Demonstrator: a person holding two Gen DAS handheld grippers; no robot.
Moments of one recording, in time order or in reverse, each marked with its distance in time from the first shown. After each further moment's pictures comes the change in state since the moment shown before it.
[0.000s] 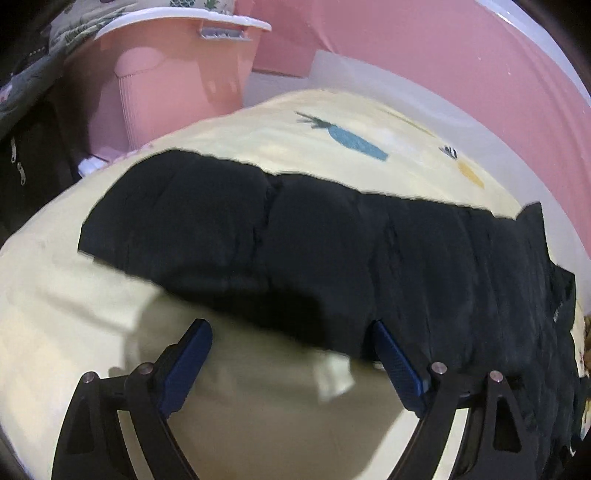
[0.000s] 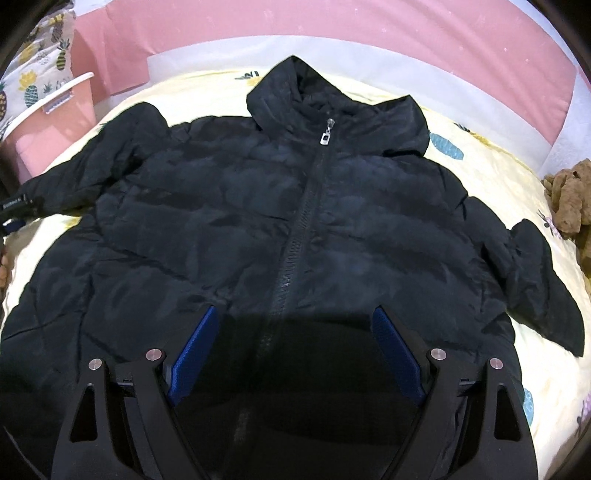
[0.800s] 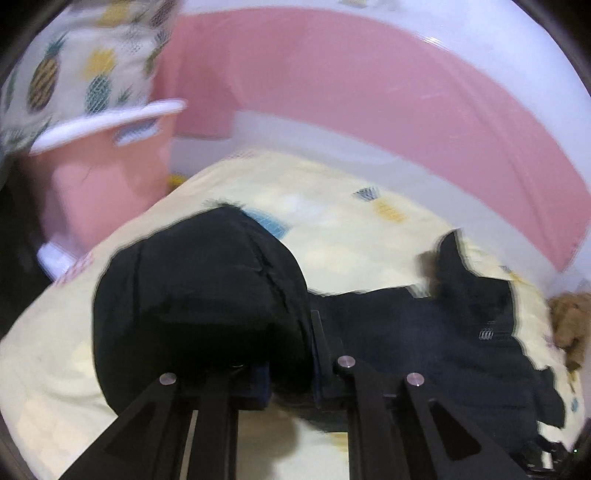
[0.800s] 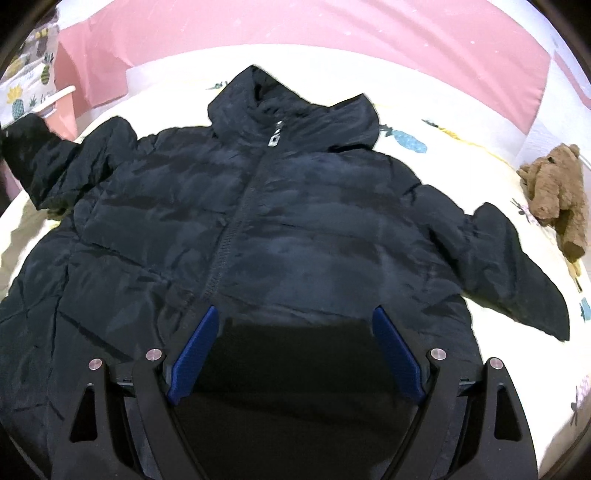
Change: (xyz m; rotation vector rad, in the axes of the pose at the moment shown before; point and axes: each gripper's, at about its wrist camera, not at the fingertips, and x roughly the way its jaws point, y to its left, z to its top) left arm -0.097 -0.096 0.062 0.175 -0.155 -0.226; right arm -0.033 -0.048 -0.021 0.052 -0.042 -0.065
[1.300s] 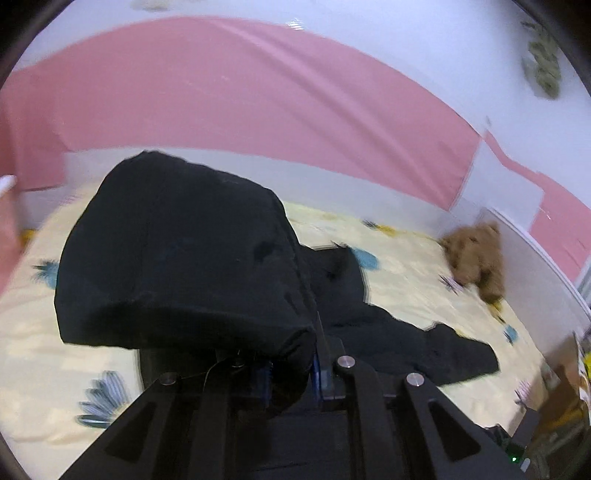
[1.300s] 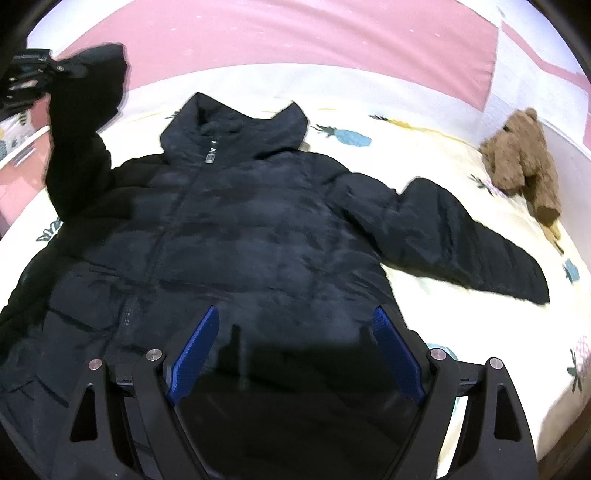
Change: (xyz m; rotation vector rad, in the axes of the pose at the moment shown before) left arm 0.001 -0.257 -0.004 0.277 0.095 -0.402; right arm -0.034 -0.072 -0.032 0.128 -0.047 -0.053
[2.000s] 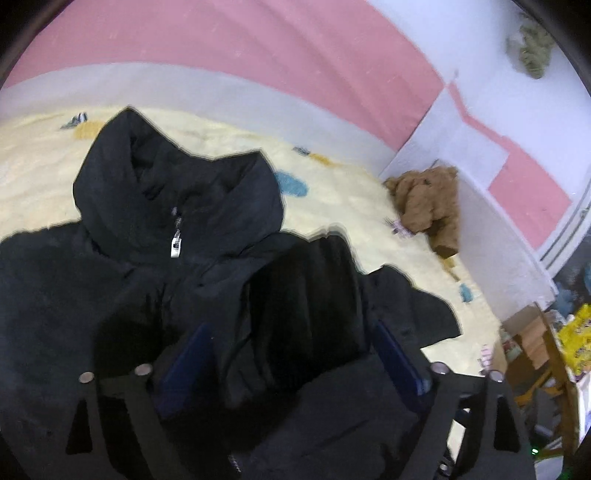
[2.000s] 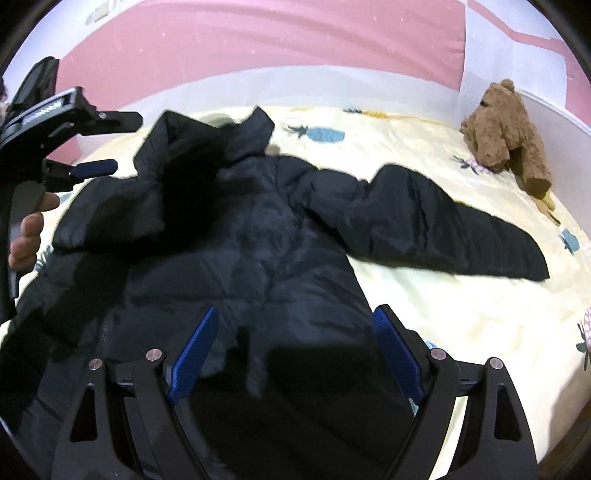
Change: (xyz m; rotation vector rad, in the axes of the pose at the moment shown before) left arm 0.128 -0.075 -0.069 -0.015 0.172 -0.261; right arm 0.001 -0.035 0.002 0.106 -0.037 0.012
